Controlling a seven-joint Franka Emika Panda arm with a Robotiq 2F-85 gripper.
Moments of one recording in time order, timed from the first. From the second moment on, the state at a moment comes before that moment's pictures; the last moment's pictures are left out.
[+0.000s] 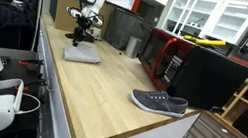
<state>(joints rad) 0.14 -0.04 0.14 -2.52 0.07 2.27 0.16</state>
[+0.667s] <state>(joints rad) 0.14 -0.05 0.14 -2.48 0.08 2.27 0.18</state>
